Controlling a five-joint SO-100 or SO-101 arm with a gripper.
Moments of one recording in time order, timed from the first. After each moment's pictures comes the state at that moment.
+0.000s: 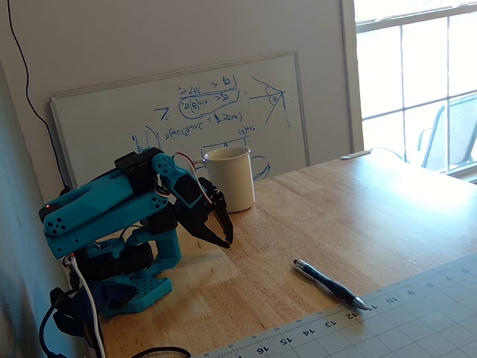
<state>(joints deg) -2.1 190.5 180.8 67.1 -5.0</state>
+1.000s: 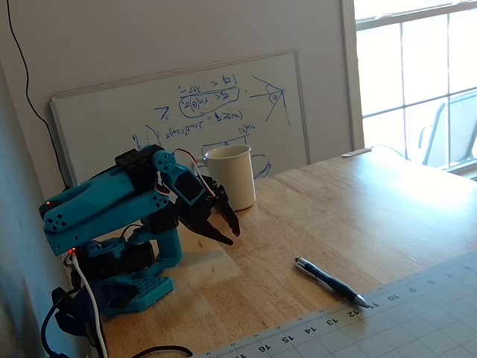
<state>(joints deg) -2.0 185.9 178.1 67.0 -15.4</state>
